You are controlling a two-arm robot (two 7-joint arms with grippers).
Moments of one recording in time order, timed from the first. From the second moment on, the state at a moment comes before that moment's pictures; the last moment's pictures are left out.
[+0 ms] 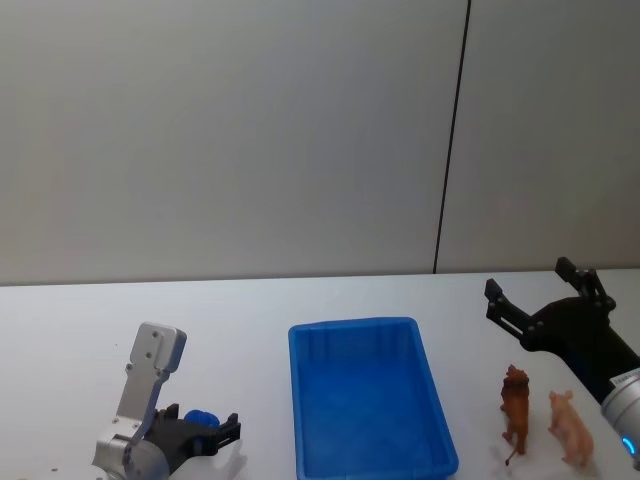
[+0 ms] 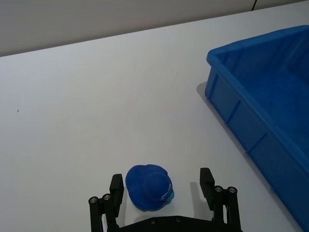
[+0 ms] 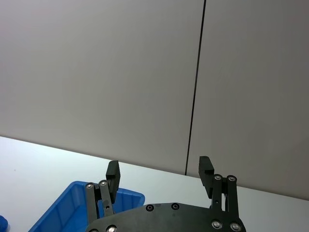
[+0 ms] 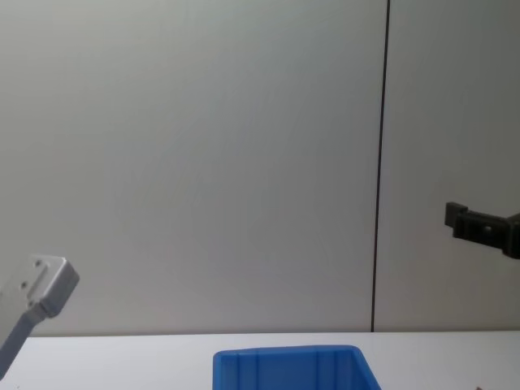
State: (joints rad) left arm -0.20 0.38 0.37 -1.35 -0.46 0.39 0.03; right arm -0.01 0.34 -0.23 -1.77 0.29 0.03 0.07
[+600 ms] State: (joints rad) left arm -0.24 0.37 0.37 -1.27 -0.42 0.39 -0.01; right arm -0.01 0.34 -0.23 -1.77 0.29 0.03 0.07
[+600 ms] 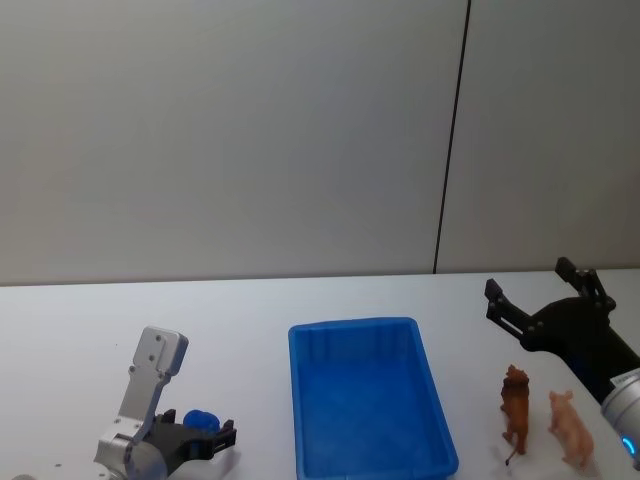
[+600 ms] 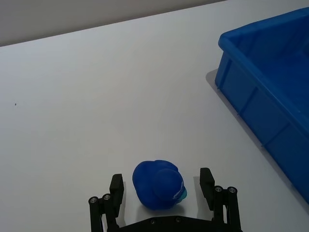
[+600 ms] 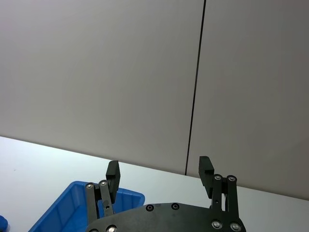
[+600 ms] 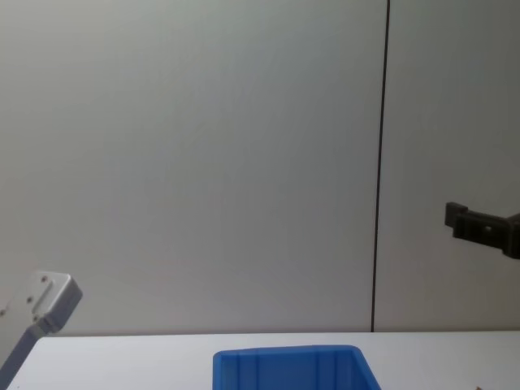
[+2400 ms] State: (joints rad) left arm -0.26 0.36 0.36 -1.30 -0.27 0.31 -0.04; right arm -0.01 0.34 -0.23 -1.77 0.29 0.03 0.07
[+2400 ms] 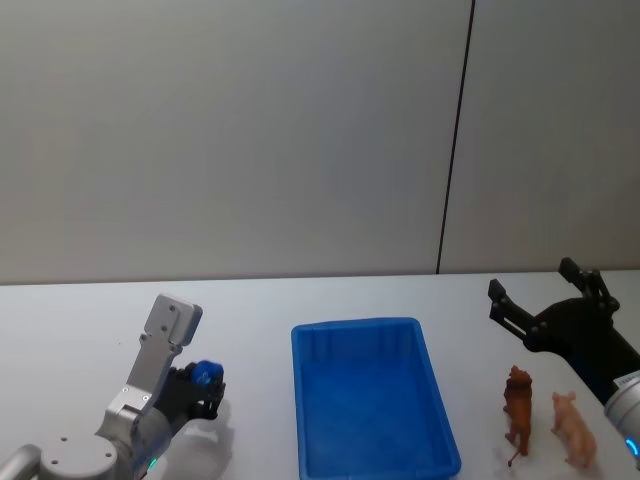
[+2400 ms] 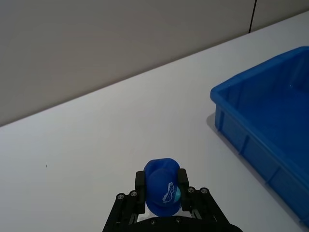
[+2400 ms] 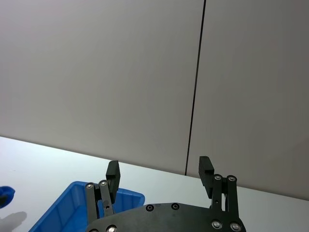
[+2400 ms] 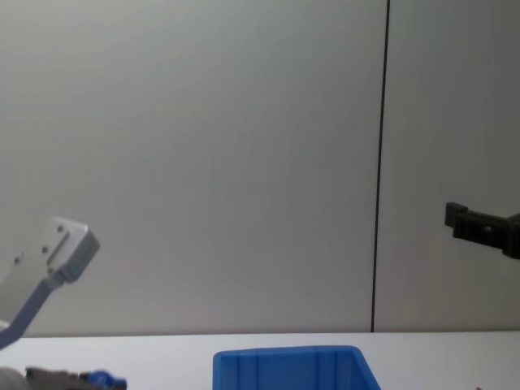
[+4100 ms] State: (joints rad) left arm -0.46 0.25 0.39 -1.13 -0.23 0.06 -0.54; right arm -0.01 0.34 -0.23 -1.77 0.29 0.03 0.07
